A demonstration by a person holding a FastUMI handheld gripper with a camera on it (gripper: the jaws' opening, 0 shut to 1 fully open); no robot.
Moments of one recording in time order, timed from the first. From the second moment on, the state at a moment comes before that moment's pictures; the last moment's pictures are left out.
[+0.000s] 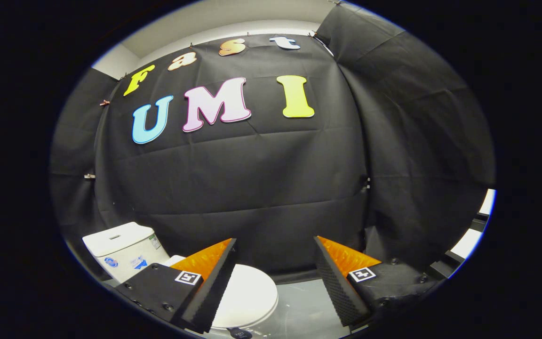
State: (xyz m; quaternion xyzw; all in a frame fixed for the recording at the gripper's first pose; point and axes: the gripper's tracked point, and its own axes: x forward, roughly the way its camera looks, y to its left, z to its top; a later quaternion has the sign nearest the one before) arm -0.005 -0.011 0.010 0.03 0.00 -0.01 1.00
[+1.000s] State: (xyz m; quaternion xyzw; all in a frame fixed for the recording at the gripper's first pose) arm -0.053 0.012 -0.134 0.11 0.15 0.00 0.98
